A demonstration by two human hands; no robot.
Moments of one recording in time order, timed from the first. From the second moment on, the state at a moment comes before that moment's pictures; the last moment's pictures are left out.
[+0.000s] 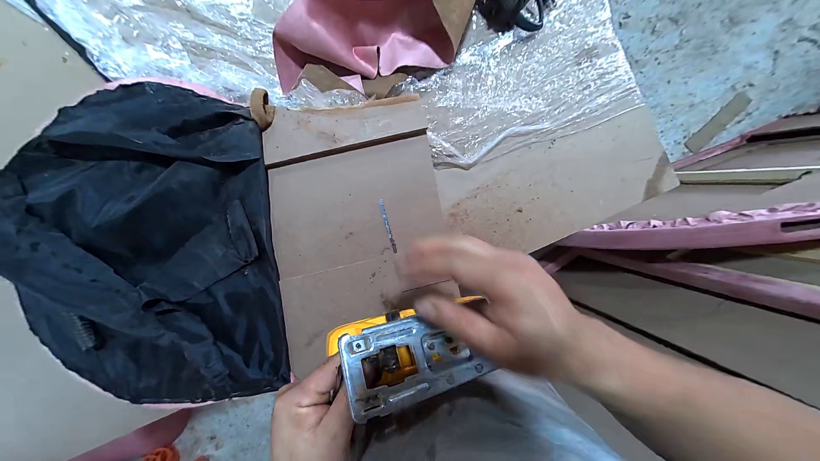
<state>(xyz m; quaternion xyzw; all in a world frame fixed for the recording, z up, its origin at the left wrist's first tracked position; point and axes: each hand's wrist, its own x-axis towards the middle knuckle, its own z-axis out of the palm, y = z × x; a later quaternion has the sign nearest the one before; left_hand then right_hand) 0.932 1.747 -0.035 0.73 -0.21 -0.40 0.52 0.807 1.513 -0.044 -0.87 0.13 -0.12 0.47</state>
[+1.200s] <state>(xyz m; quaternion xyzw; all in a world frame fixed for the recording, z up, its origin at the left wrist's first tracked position) 0.956 1.747 -0.051 0.73 -0.43 -0.28 0.44 0.764 1.571 -0.060 -0.63 0.28 0.00 0.72</state>
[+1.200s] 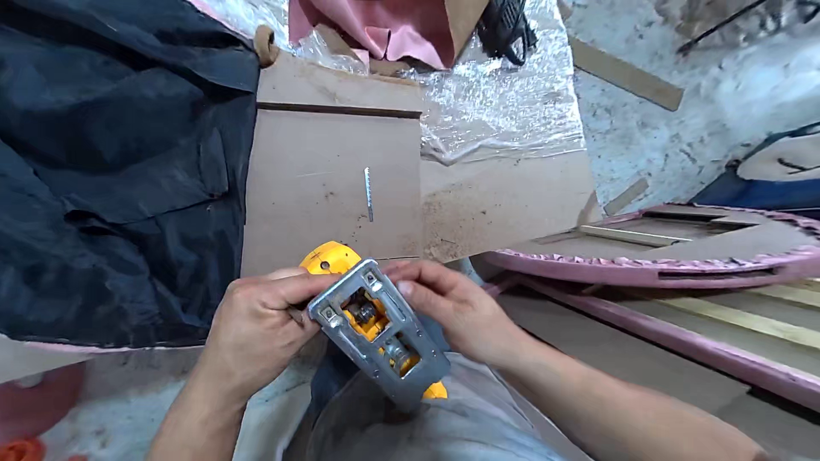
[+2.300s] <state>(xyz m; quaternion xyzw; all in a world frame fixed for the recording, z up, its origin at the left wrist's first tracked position) 0.930 1.723 -0.026 0.80 -0.25 -0.35 0.42 0.869 1.482 -0.068 -0.66 -0.05 0.29 0.68</state>
